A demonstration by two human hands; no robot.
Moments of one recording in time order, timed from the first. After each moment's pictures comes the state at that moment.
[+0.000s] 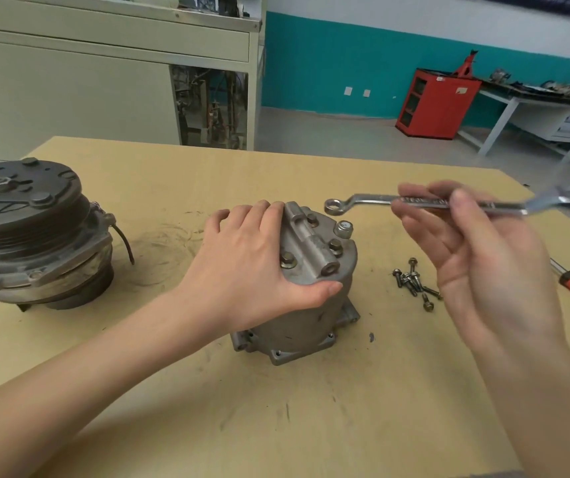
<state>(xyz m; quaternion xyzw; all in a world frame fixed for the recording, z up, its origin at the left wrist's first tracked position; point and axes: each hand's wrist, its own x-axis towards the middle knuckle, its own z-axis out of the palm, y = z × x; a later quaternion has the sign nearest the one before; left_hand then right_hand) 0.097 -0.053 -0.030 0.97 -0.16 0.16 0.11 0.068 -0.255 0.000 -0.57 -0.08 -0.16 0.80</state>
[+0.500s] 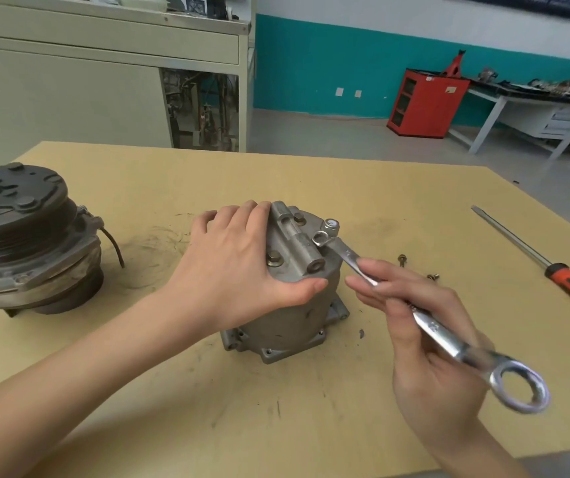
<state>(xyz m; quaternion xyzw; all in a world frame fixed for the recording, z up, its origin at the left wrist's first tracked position) 0.098 -0.052 -0.031 0.97 -0.15 0.17 0.10 0.028 -0.233 -0.063 -0.69 -0.26 -0.36 0.57</state>
